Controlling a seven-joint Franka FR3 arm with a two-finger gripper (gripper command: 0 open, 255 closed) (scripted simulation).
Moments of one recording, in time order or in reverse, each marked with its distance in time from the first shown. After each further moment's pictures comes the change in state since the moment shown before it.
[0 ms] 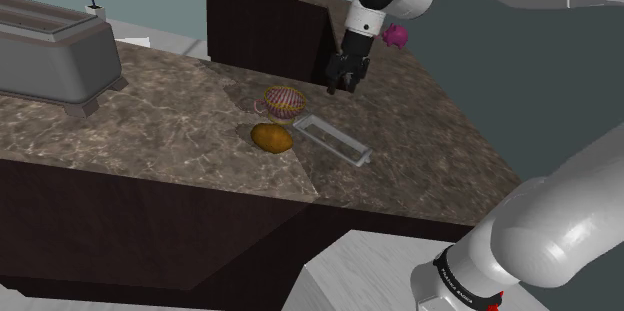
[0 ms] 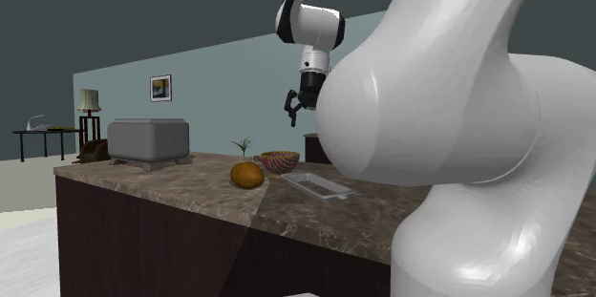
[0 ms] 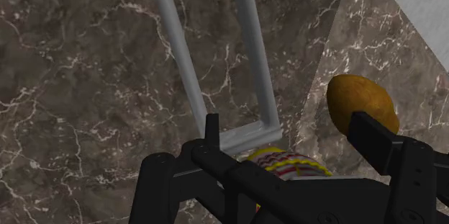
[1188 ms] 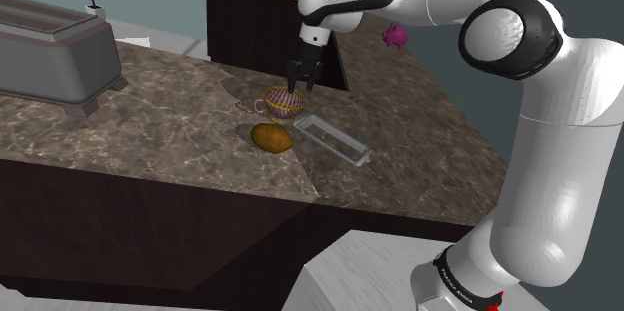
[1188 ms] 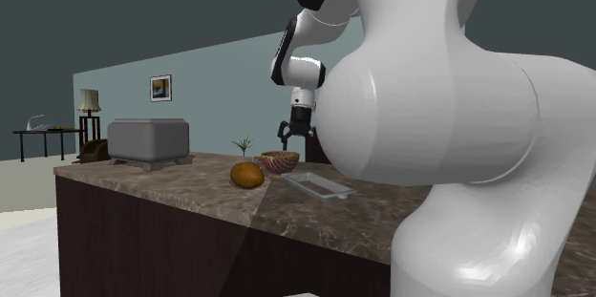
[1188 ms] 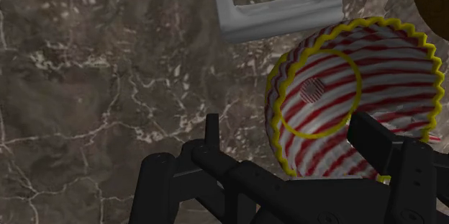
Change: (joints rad) arm -0.008 0.559 0.011 0.525 0.032 0.037 -0.093
